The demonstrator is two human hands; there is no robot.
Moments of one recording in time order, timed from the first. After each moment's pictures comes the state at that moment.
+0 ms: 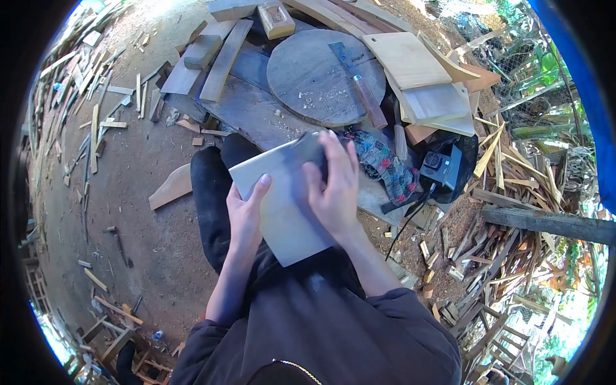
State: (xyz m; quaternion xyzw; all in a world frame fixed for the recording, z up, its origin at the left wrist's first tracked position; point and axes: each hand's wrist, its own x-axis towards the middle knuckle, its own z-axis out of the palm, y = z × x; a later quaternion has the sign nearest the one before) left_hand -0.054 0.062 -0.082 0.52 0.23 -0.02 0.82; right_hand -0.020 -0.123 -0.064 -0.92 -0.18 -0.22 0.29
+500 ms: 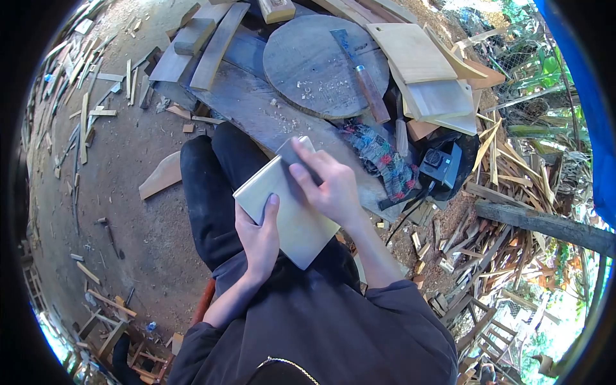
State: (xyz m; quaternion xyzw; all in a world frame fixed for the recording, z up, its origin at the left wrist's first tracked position) left_hand -0.096 0.026 -0.070 0.62 0.26 0.04 0.73; right_hand -0.008 -0.132 -0.069 -0.87 -0.12 -0.07 0.48
